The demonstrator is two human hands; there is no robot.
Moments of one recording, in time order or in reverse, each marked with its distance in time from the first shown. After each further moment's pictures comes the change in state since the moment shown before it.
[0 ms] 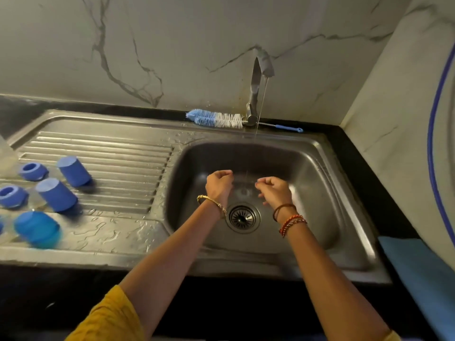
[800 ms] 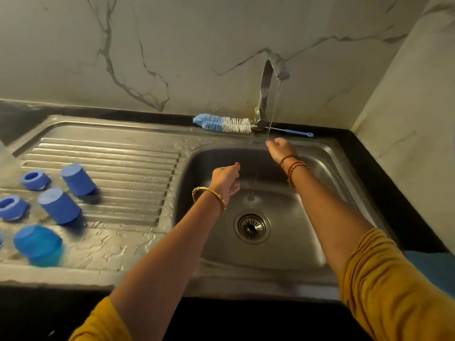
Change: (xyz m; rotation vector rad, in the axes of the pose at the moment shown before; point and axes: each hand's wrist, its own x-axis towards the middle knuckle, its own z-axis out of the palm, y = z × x) left_hand 0.012 0.040 -0.017 -0.104 -0.174 -0.182; right_hand 0.093 -0.073 0.011 -0.464 0.023 -0.050
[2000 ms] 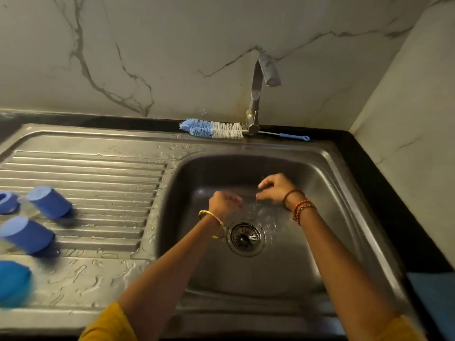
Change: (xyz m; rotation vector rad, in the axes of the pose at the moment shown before) left_hand 0.040 -0.035 0.012 0.637 -0.008 0.177; right_hand -0.017 0.050 0.003 -0.072 -0.222 -0.154
